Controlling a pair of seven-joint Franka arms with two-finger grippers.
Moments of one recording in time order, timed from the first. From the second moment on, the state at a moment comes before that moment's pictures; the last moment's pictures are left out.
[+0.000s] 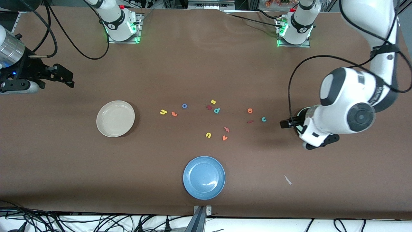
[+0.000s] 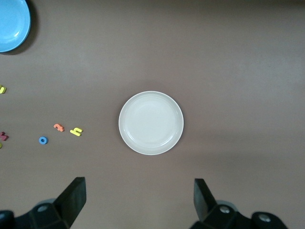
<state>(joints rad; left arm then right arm) -0.19 0.54 -0.04 -1.39 -0.12 1.67 -0.54 0.20 0.08 -0.10 -1.50 0.00 1.59 0.05</state>
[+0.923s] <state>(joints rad) -0.32 0.55 -0.05 -1.77 -0.12 2.12 -0.79 0.20 0.08 -0.10 -1.50 0.00 1.59 0.05</state>
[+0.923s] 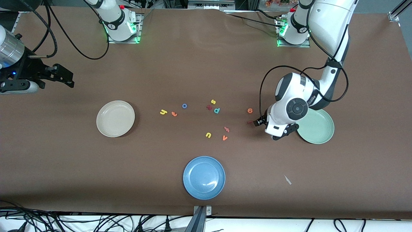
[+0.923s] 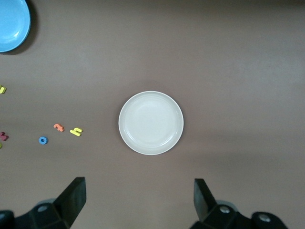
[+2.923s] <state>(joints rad) -0.36 0.58 -0.12 -1.94 -0.14 2.37 -0.90 0.19 0.09 -0.10 -1.50 0.00 1.59 0.05</state>
